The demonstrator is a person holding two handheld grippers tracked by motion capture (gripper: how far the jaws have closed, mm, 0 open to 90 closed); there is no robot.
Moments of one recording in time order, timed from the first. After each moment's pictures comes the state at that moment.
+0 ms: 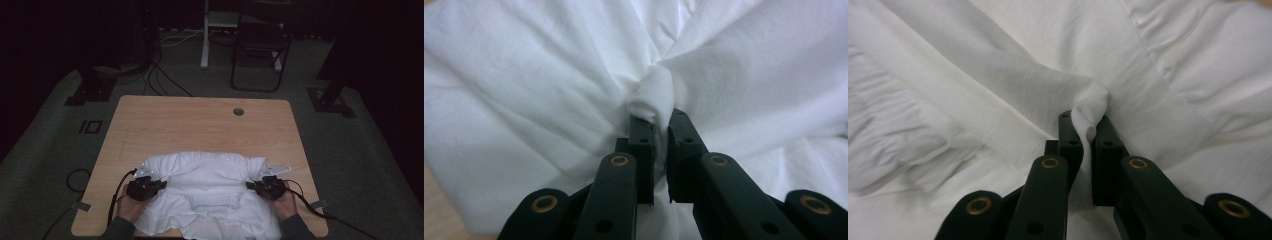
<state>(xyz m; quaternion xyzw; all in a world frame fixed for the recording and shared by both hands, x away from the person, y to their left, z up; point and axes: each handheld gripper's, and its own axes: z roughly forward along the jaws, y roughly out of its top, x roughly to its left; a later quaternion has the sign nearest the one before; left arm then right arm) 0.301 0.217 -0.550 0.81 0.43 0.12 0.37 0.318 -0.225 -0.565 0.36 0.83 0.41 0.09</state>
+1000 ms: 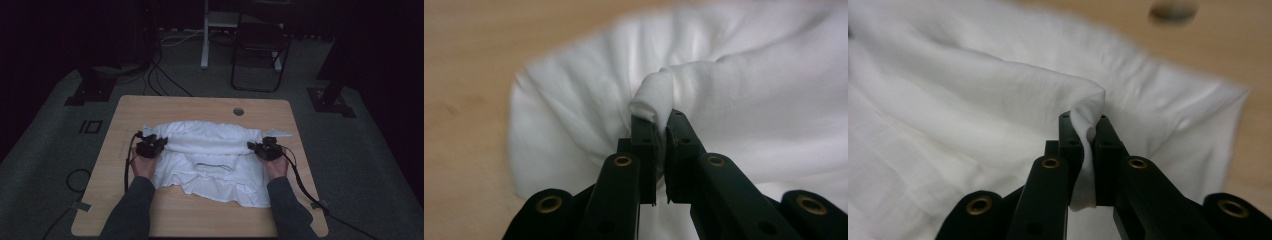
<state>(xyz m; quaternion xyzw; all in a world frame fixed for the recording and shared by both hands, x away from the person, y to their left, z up) 0.413 0.213 -0.502 0.71 0.51 0.22 0.43 0.423 -0.228 -0.526 0.45 0.75 0.46 0.15</state>
